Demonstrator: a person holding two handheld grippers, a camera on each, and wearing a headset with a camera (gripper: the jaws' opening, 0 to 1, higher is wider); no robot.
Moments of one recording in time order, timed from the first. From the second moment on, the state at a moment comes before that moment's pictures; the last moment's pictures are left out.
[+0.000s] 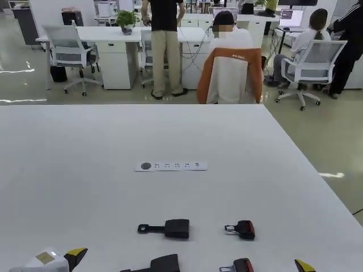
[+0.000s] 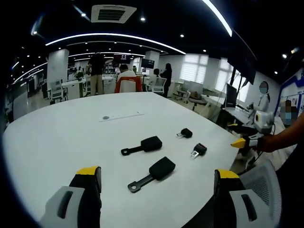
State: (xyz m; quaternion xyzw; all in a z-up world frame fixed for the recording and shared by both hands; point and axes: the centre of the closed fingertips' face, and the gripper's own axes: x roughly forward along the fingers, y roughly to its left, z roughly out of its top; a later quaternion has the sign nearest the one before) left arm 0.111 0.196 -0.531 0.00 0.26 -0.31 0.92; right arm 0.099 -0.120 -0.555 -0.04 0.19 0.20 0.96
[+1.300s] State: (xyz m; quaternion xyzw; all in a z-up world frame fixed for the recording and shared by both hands) left arm 0.109 0.196 -0.528 0.00 0.26 -0.31 0.92; right arm 0.099 -0.117 -0.557 -0.04 0.19 0.20 0.96
